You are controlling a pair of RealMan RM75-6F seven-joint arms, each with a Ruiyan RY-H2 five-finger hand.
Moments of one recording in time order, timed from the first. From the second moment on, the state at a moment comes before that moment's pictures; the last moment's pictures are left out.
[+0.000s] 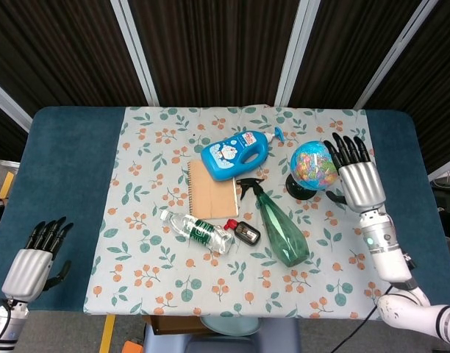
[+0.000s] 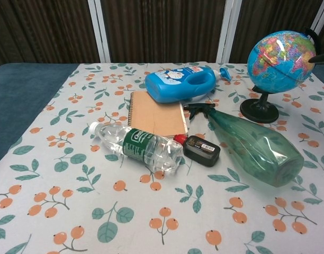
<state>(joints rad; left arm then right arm) -0.15 -1.19 0.02 -1.54 1.62 1.46 0.05 0.56 -1.25 0.25 -1.57 -1.22 1.22 -0.39</state>
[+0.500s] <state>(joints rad) -0.14 -1.17 0.02 -1.54 1.62 1.48 0.03 0.70 -1.39 0.35 -1.49 -1.00 1.16 -0.58</state>
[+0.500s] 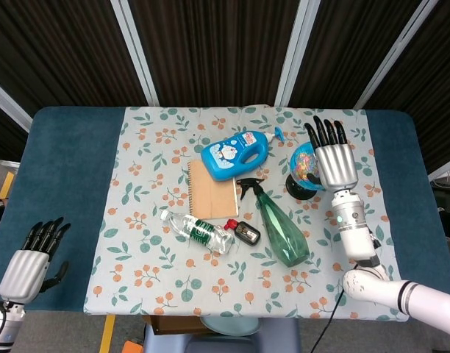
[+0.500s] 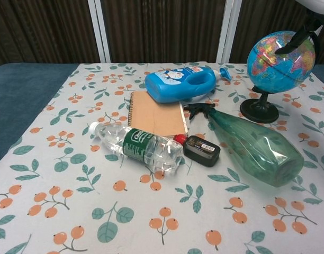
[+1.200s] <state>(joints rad) -0.14 -1.18 0.02 -1.54 1.61 1.47 0.04 0.69 -1.39 0.31 -1.37 -0.97 1.13 -0.53</state>
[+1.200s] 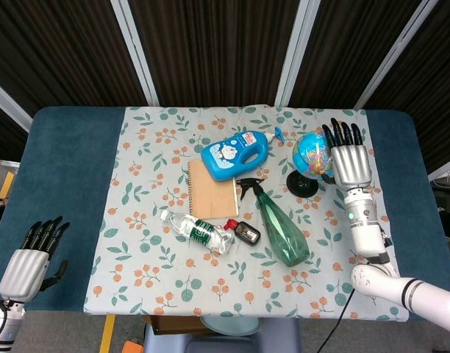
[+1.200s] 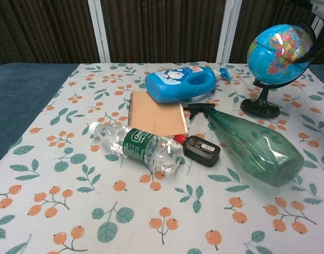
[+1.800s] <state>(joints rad) -0.15 -1.19 0.01 -1.53 1.58 1.45 0.05 0.71 -1.47 0.29 -1.18 -0.94 1.07 -0.51</state>
